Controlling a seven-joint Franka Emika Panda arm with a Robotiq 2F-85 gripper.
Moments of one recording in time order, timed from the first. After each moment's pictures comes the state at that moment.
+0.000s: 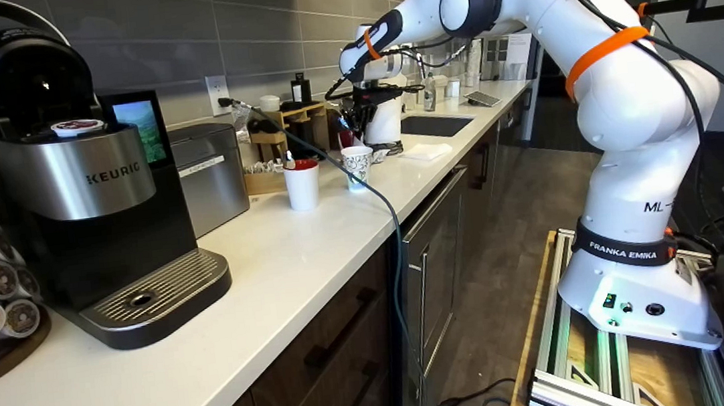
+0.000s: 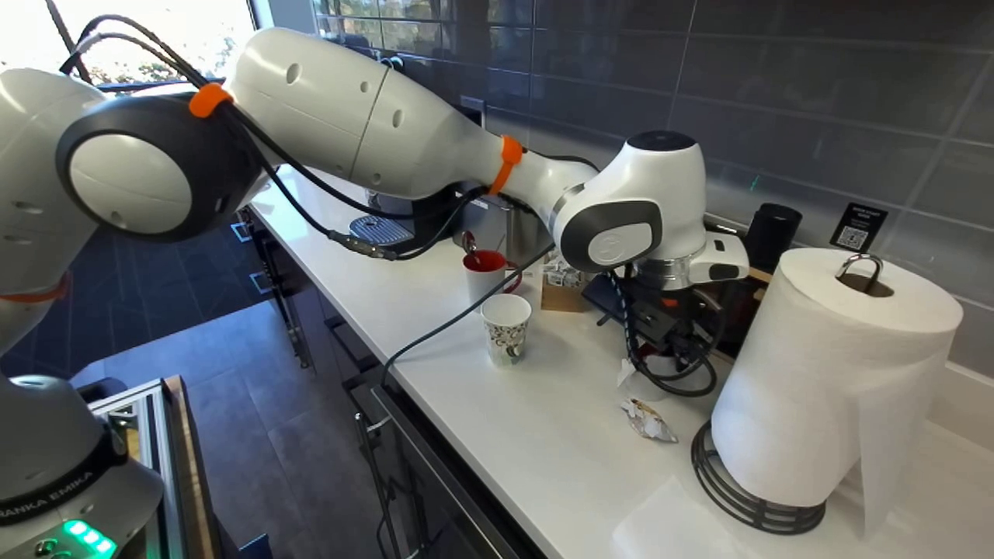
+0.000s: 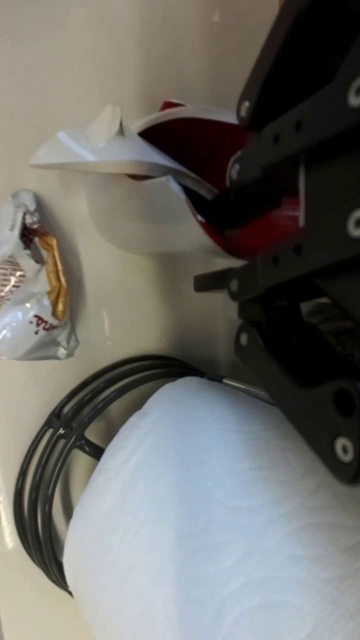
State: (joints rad) arm -0.43 0.80 -0.08 -1.22 0.04 2.32 -0.36
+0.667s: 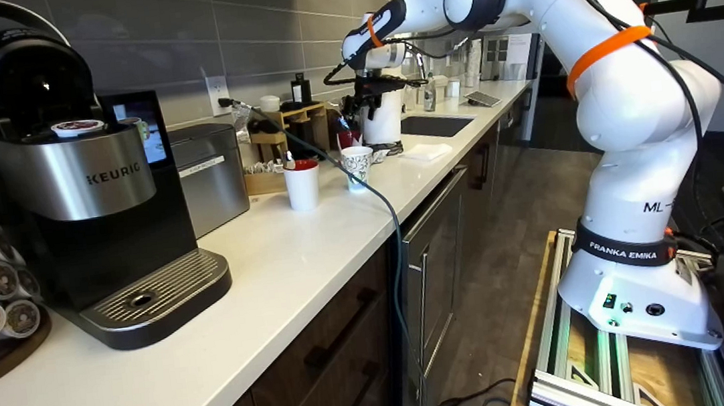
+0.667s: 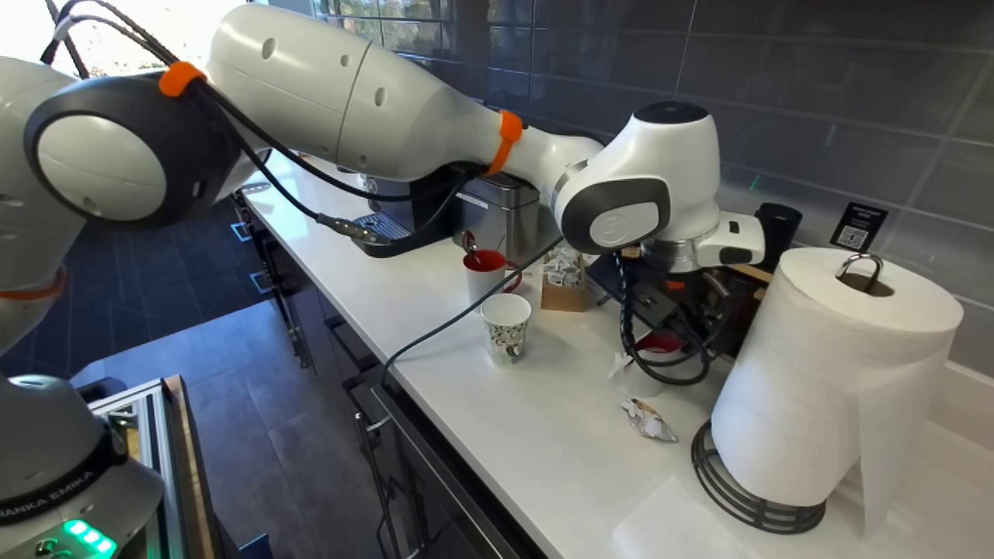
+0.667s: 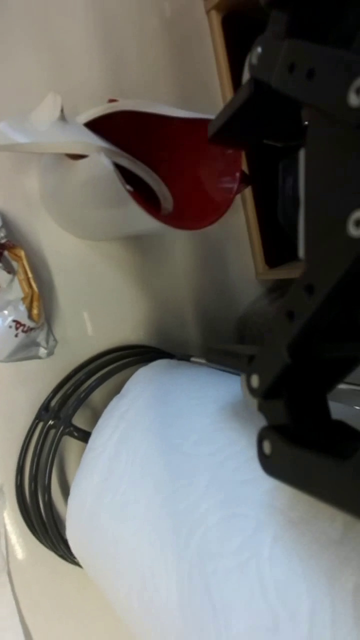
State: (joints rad) arm -0.45 0.75 -0.08 -1.22 0.10 2.31 -0.29
